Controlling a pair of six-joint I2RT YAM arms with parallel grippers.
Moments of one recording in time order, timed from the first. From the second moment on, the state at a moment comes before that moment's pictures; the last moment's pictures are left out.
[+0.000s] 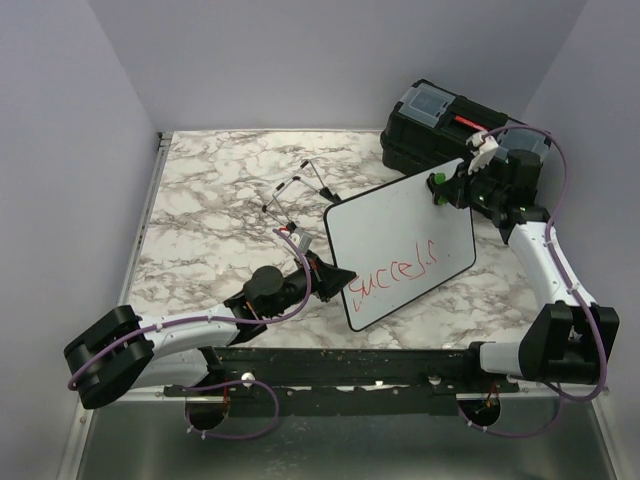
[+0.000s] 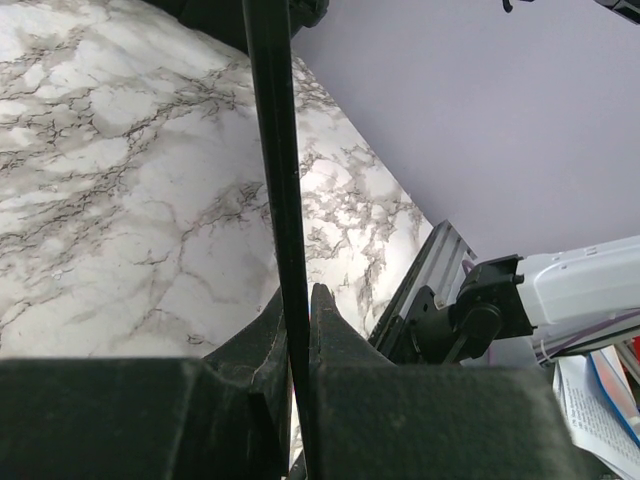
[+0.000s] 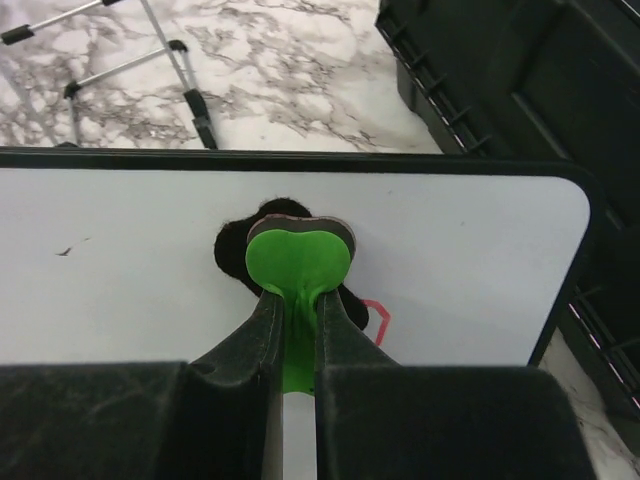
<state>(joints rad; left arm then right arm) -0.98 1.15 0.35 0.81 0.03 -0.70 -0.08 1.32 1.03 -0.16 -0.66 -0.16</state>
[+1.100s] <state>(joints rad) -0.98 1.13 0.35 0.80 0.03 -0.71 -0.08 1.30 1.00 -0.20 -0.61 -0.20</state>
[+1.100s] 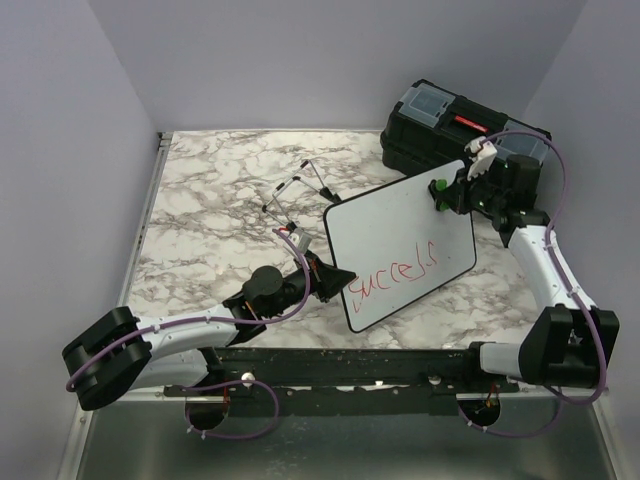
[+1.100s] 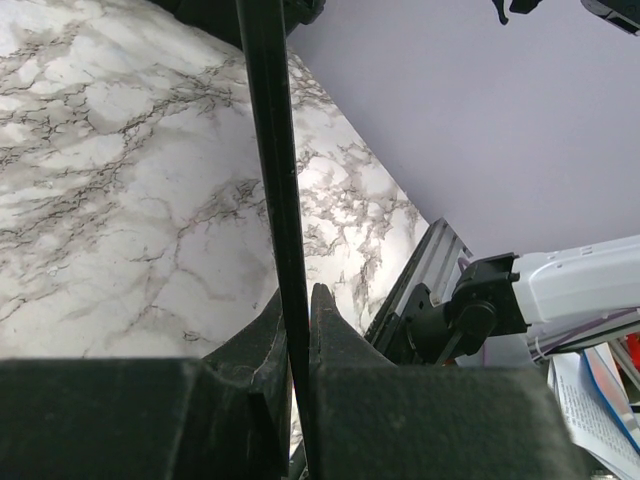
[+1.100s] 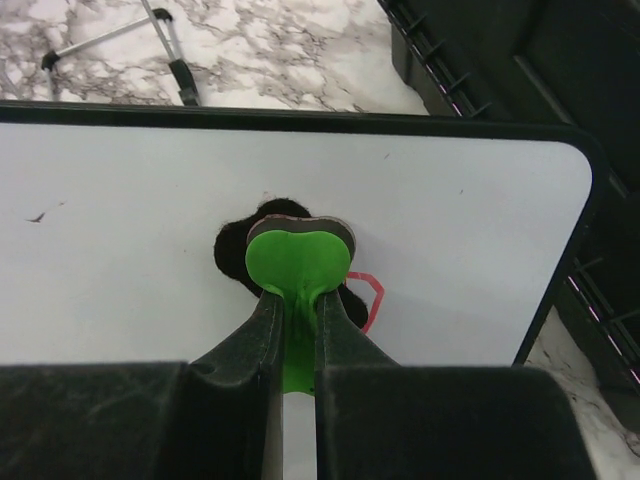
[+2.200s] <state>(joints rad) -0.98 1.11 0.35 0.78 0.03 -0.69 -0.08 1.20 0.87 -0.20 -0.49 -0.19</state>
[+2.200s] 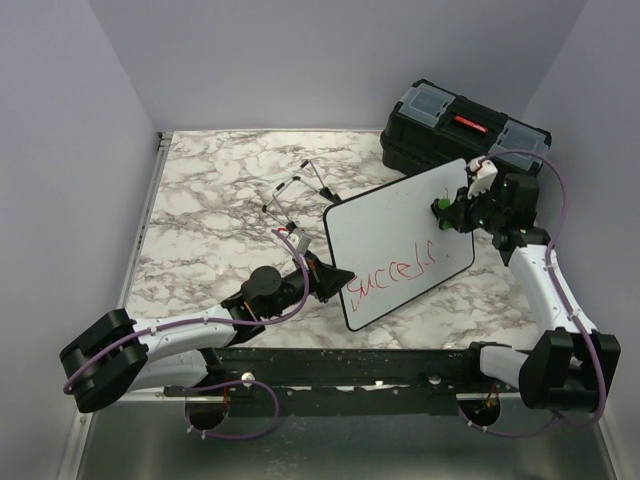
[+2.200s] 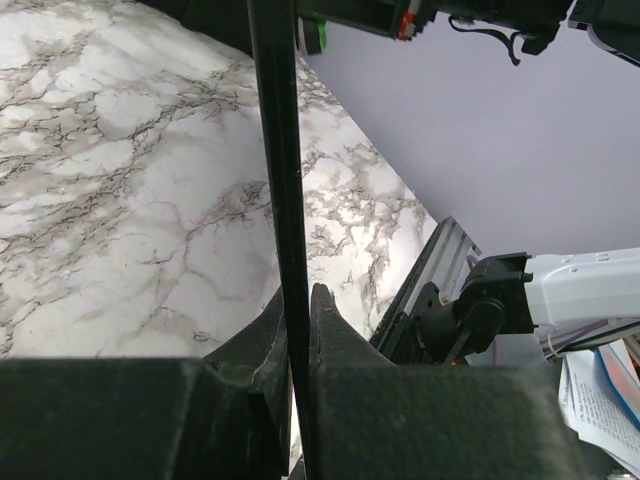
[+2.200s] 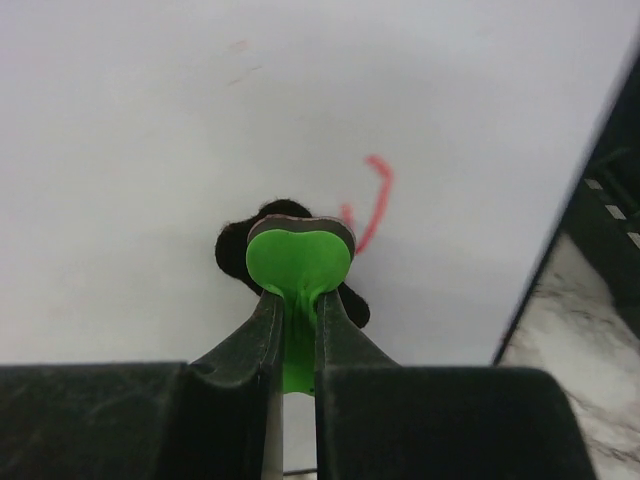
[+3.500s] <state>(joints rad) -0.98 1.11 0.37 0.76 0.05 -0.66 -0.07 1.19 0.93 -0.14 -0.82 -0.05</state>
